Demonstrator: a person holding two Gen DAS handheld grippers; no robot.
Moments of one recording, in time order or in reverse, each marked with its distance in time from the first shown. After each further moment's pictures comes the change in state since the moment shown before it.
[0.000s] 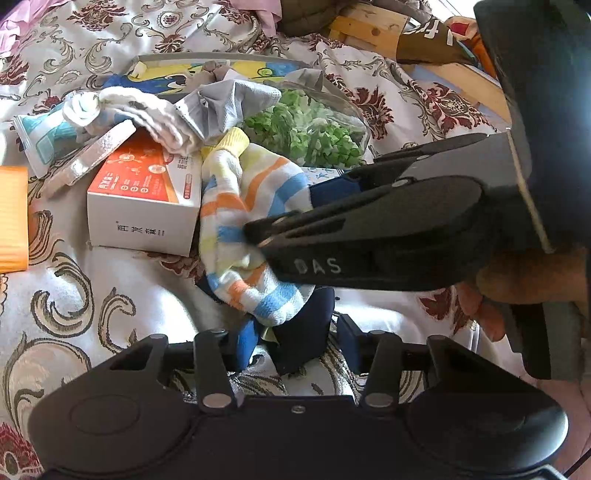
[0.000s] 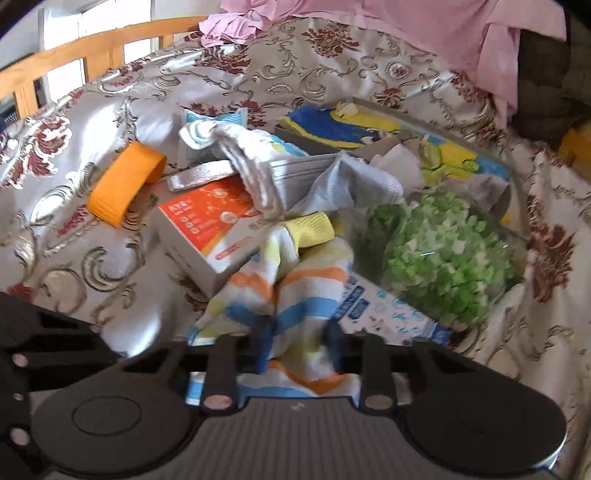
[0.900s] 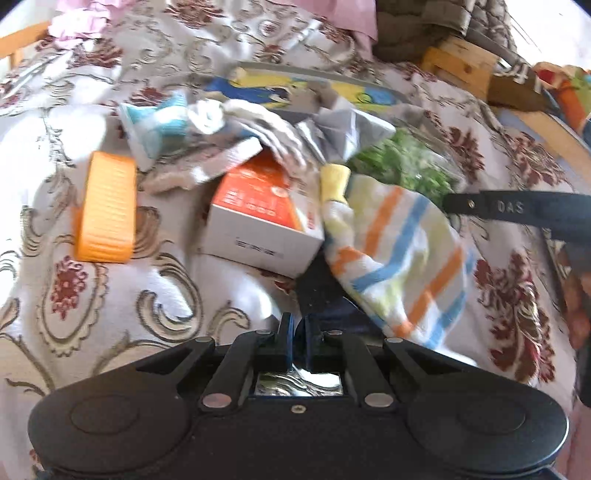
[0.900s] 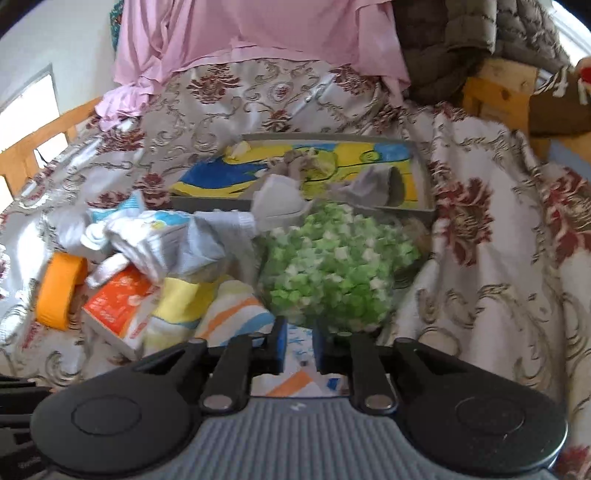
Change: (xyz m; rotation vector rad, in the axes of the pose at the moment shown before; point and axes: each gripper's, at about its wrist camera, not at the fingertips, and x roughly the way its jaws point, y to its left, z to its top) left arm -0.020 0.035 0.012 -0.172 -0.055 0.237; right arm -0.016 -0.073 0.000 0.351 -0.102 -0.060
